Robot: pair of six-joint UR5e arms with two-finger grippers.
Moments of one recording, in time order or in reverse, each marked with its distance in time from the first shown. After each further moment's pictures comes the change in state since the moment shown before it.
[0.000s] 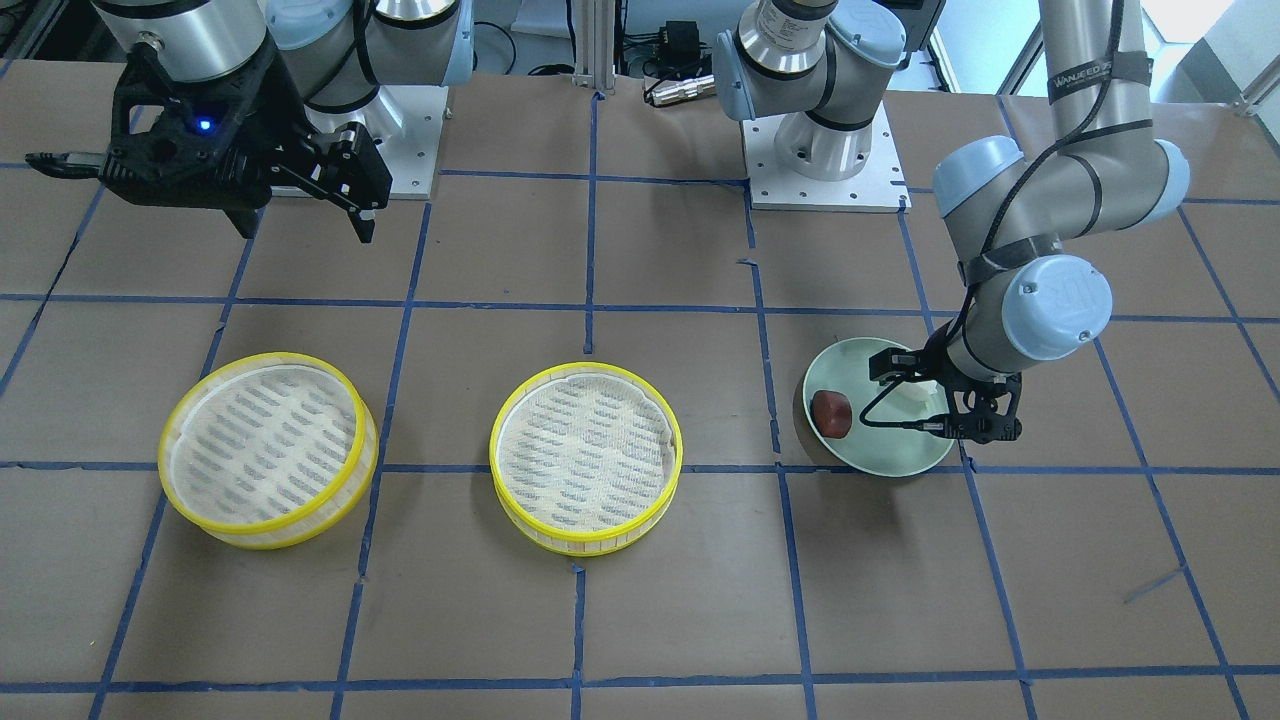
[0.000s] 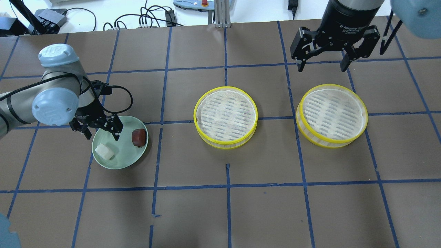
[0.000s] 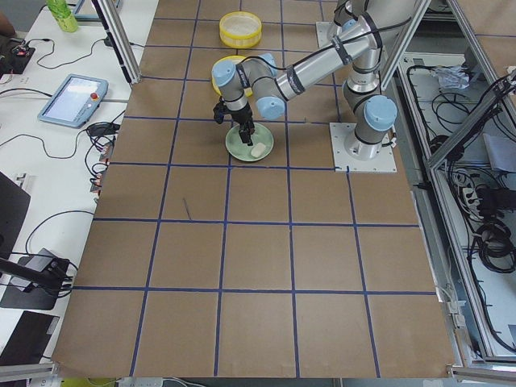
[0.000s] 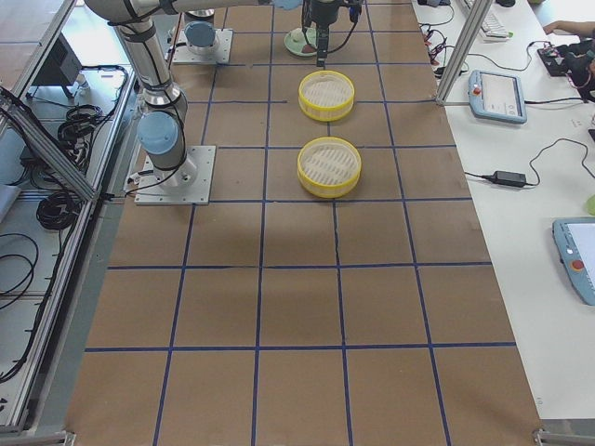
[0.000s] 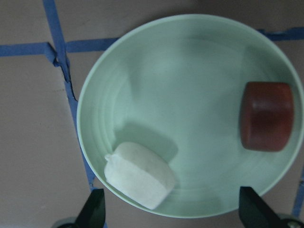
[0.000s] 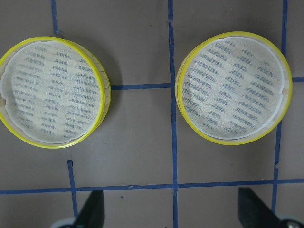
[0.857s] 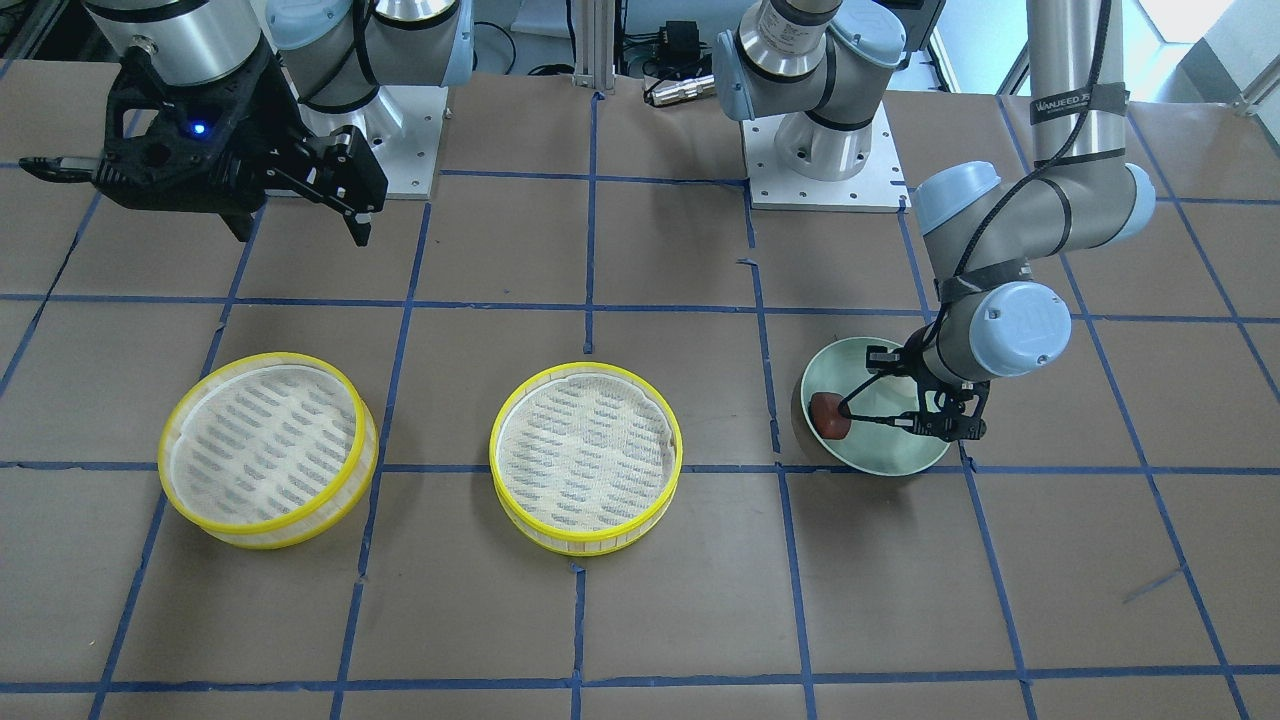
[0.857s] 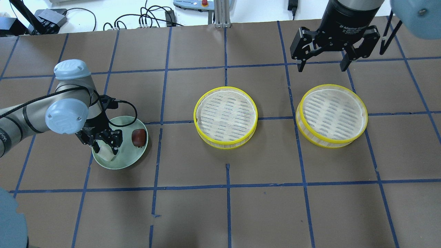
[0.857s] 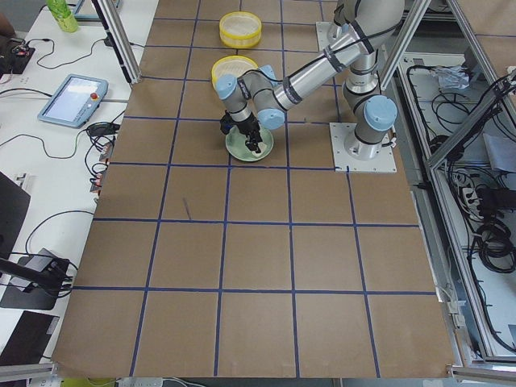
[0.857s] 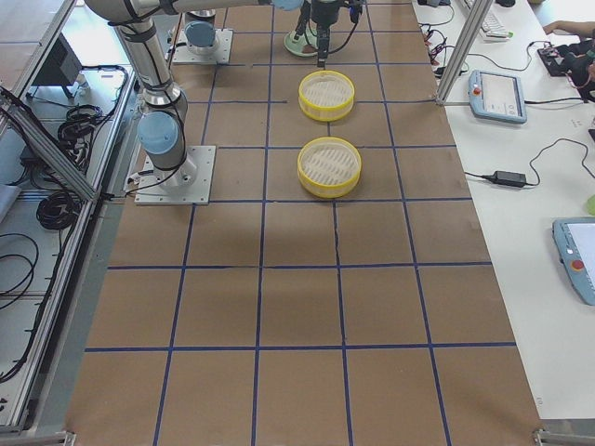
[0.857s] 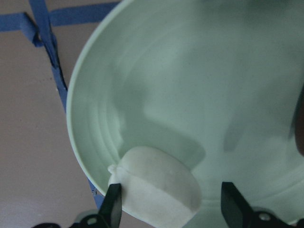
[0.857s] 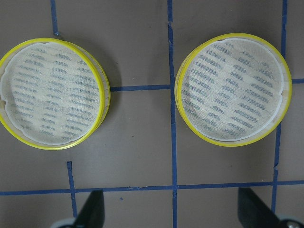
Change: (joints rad) left arm 0.001 -0.032 -0.058 0.009 0.019 0.050; right arm -0.026 0.004 0.001 -0.003 0.005 -0.011
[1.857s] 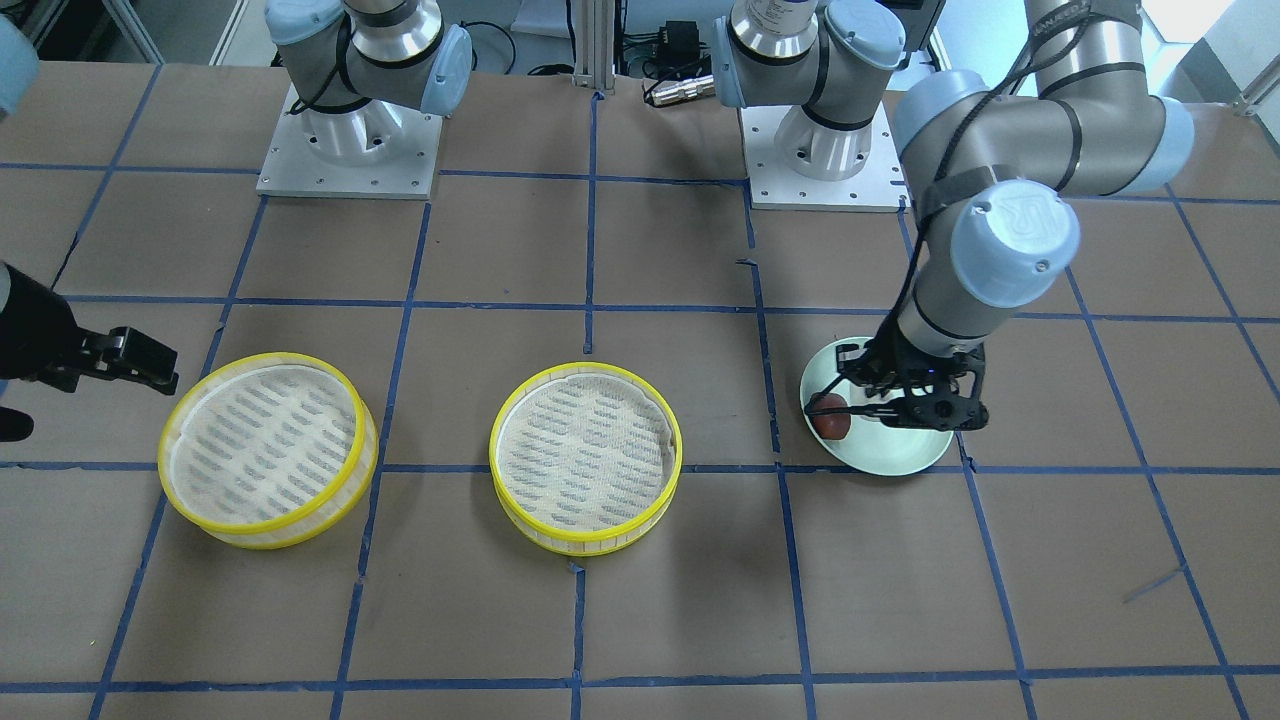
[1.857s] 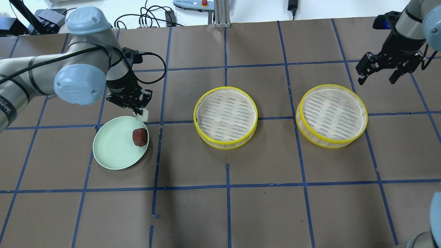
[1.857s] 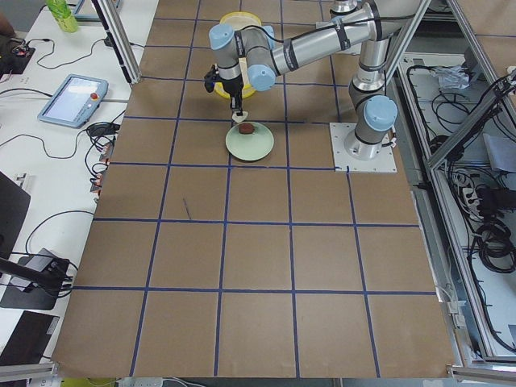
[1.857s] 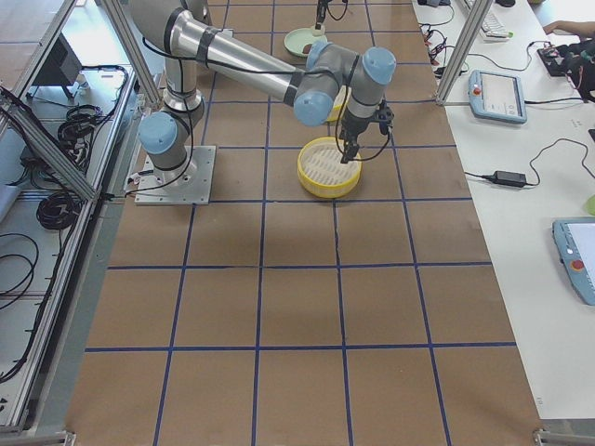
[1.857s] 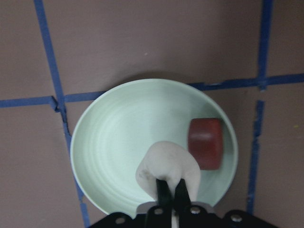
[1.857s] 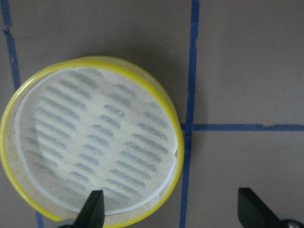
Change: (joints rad) left arm -0.278 0.073 0.253 -0.093 -0.227 -0.387; right arm -0.379 0.267 0.158 -0.327 -0.056 -0.457
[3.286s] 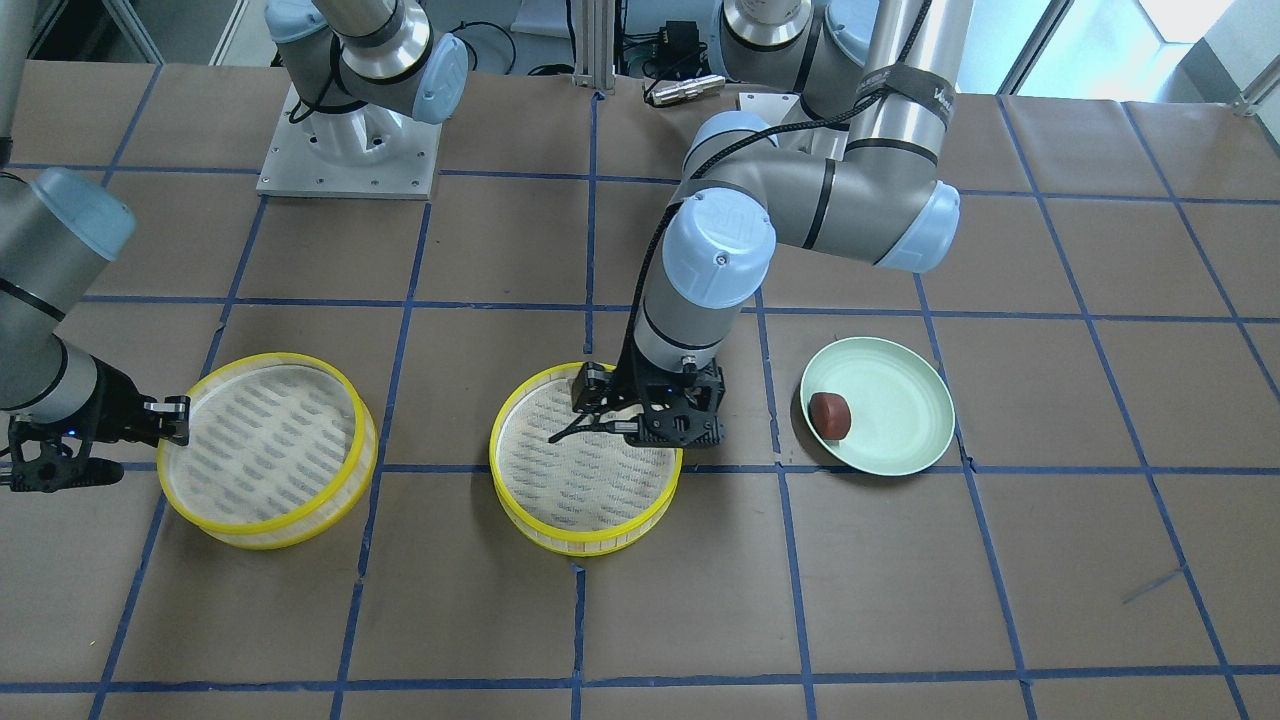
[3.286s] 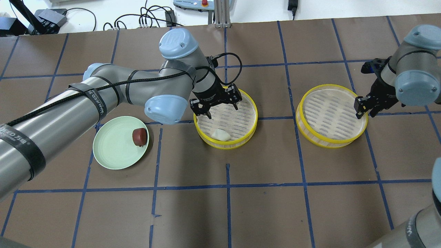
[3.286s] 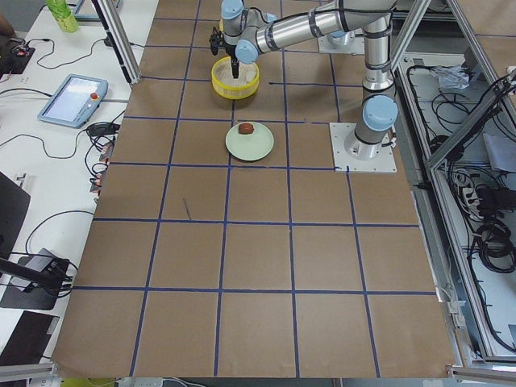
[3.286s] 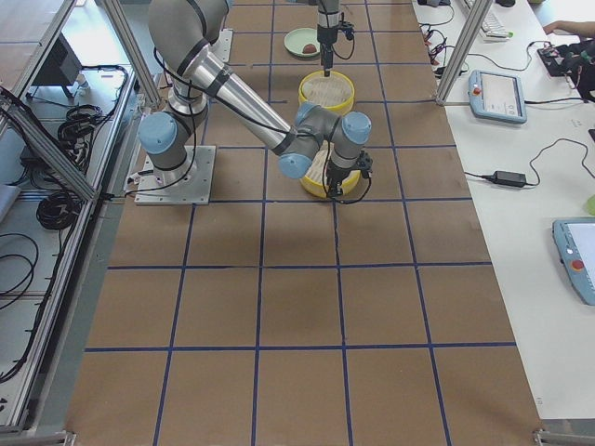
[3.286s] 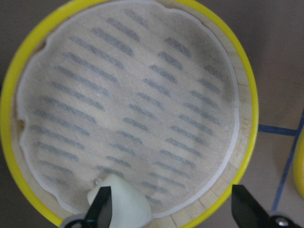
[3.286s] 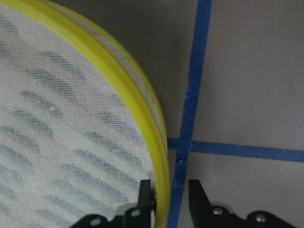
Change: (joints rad) left arm -0.209 -0.127 0.001 0.302 -0.068 -0.189; right arm -0.052 0.073 0.236 -0.300 -0.002 -0.125
